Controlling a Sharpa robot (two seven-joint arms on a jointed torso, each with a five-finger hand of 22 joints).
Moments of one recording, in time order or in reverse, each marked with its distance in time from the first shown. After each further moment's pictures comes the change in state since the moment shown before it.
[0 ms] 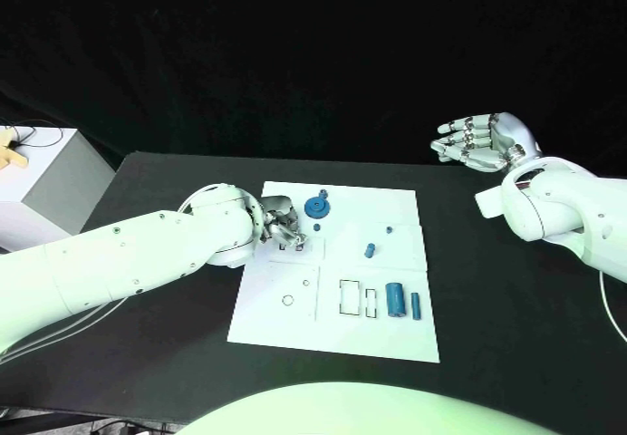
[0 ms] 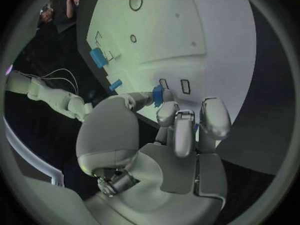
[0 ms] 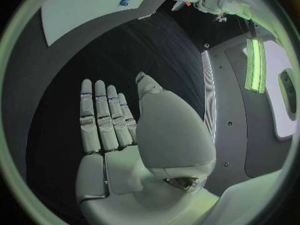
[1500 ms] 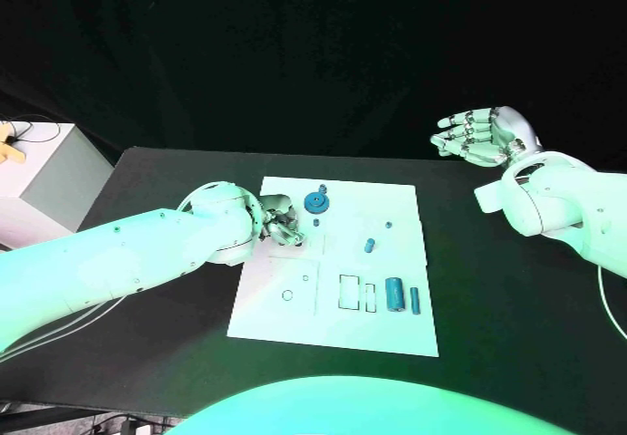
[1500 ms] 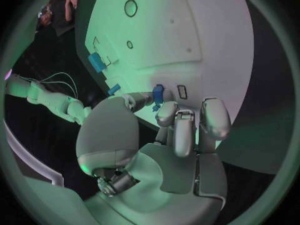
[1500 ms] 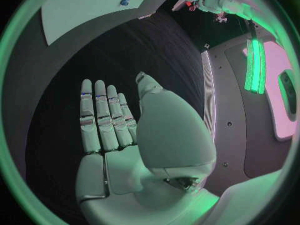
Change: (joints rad) left arm -0.012 0.003 0.001 -0.005 -0.026 0.017 0.000; left_hand 0.001 0.001 0.000 0.000 -0.001 0.004 0.004 -0.002 0.000 0.000 0.000 0.000 -0.009 0.000 0.000 0.000 0.000 0.000 0.000 0.000 0.004 0.004; right arm -0.002 0.002 0.000 -0.001 -0.002 -0.007 0.005; right_hand -0.004 -0.004 0.000 0.000 0.012 0.004 0.003 0.000 -0.001 0.007 0.000 -0.004 0.001 0.007 0.000 0.000 -0.006 0.000 0.000 0.000 0.000 -0.006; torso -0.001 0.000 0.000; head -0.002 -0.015
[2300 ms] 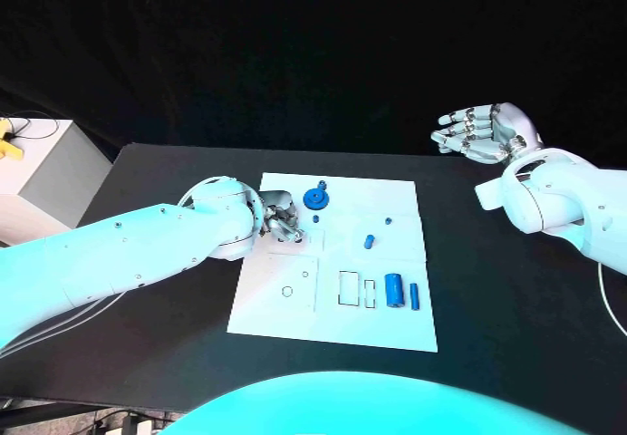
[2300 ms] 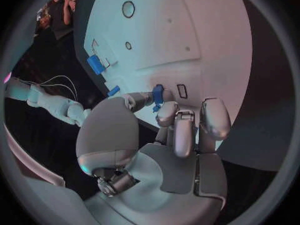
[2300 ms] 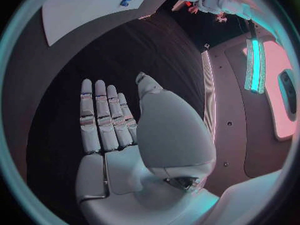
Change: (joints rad) left arm 0.001 0.009 0.003 -0.007 -0.023 0.024 0.001; left_hand -0.004 -0.004 0.000 0.000 0.000 0.003 0.003 -0.002 -0.001 0.000 0.000 0.000 -0.001 0.000 0.000 0.004 0.000 0.000 0.000 0.000 0.000 0.002; right arm -0.003 -0.006 0.000 0.006 0.001 0.000 0.001; right_hand -0.004 0.004 0.000 0.000 0.000 0.004 0.004 0.000 0.000 0.004 -0.004 0.000 0.000 0.004 -0.004 0.000 -0.003 0.000 0.004 -0.004 0.000 -0.003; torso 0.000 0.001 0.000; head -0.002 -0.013
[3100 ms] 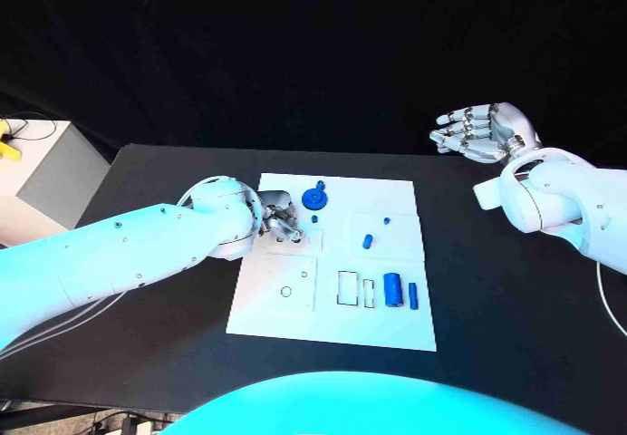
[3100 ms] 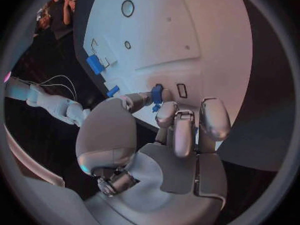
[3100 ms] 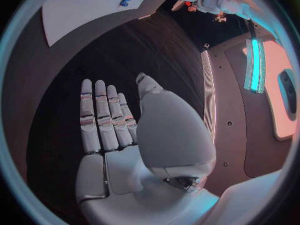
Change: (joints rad) left arm 0.000 0.008 0.001 -0.012 0.001 0.006 0.000; left_hand -0.059 0.004 0.020 -0.051 -0.012 0.020 -0.012 -0.006 0.009 0.016 -0.012 -0.004 0.008 0.000 -0.007 0.000 0.000 0.000 0.007 -0.007 0.000 -0.001; right arm 0.000 -0.003 0.000 0.004 0.001 0.000 0.000; right_hand -0.004 0.004 0.000 0.000 0.006 0.000 0.000 0.000 0.000 0.000 0.000 -0.004 -0.001 0.000 0.000 -0.004 -0.002 0.000 0.000 0.000 0.000 -0.002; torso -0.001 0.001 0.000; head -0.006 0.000
